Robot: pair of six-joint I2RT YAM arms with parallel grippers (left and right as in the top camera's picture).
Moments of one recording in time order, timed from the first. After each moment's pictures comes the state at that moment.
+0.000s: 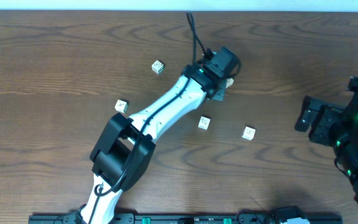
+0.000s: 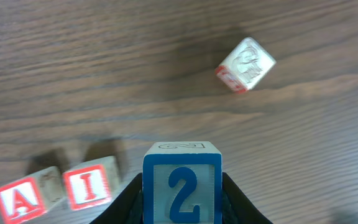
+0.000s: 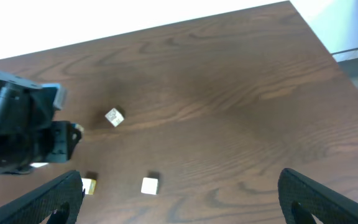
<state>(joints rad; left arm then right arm) -0.75 2.13 1.77 -0.74 -0.16 -0.48 0.17 1.00 1.63 -1.33 0.29 0.31</state>
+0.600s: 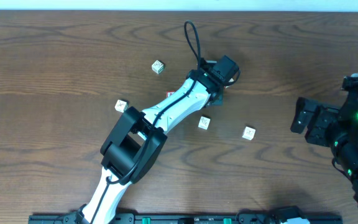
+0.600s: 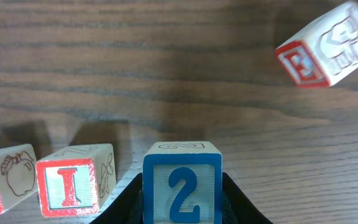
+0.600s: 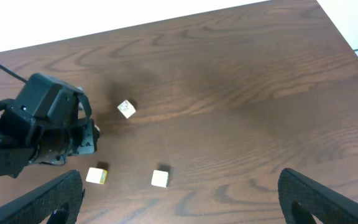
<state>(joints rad) -0.75 2.23 1.76 -0.76 -0.19 -0.64 0.17 1.00 1.63 -1.34 0.24 0.30</state>
